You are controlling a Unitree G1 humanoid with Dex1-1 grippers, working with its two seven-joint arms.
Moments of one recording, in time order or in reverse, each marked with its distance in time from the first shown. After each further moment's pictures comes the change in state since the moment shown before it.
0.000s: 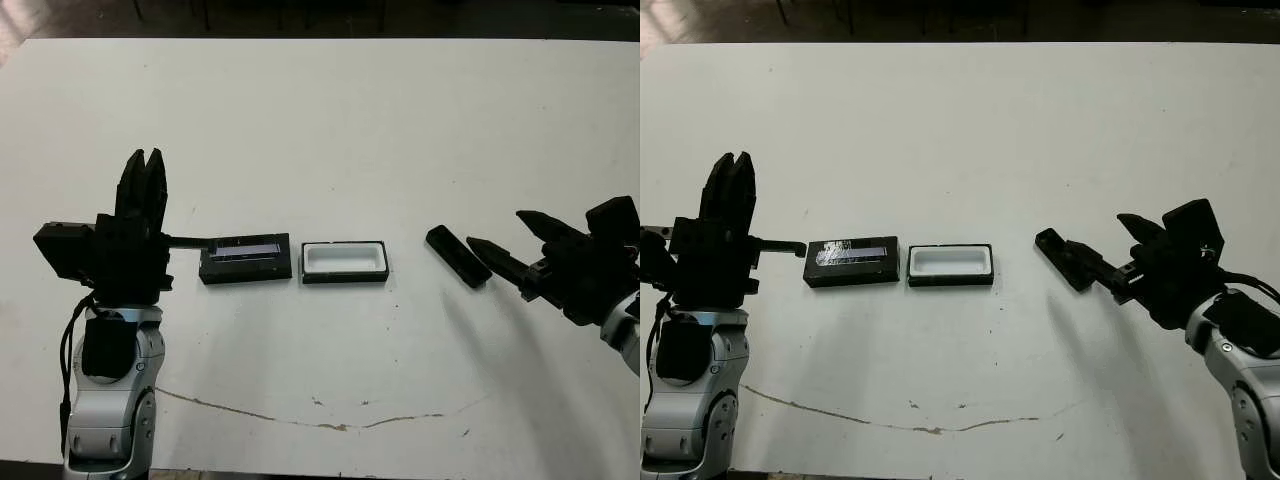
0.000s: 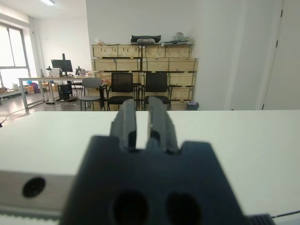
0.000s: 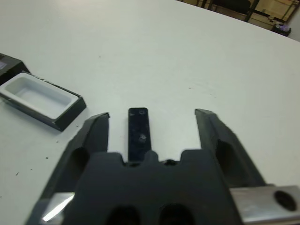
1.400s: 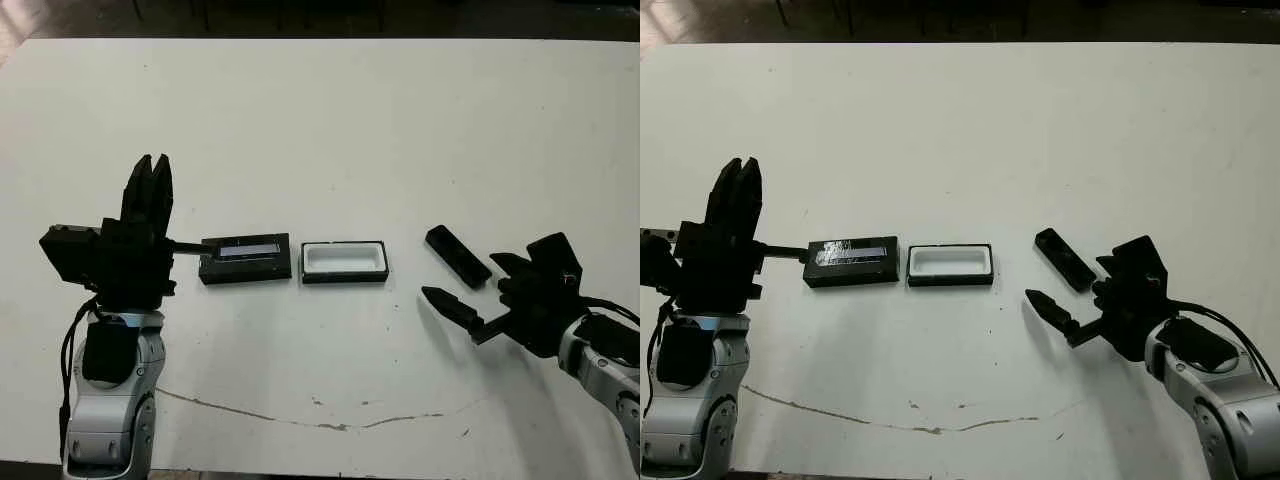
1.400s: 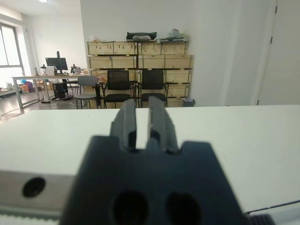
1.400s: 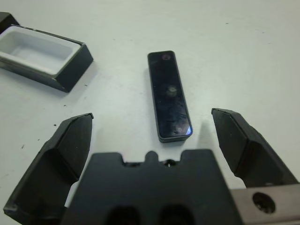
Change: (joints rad) left arm 0.019 0.008 -0.011 -0.009 -0.004 0.004 -0.018; right arm 0.045 0.052 0.120 0.002 0.012 0.142 -0.108
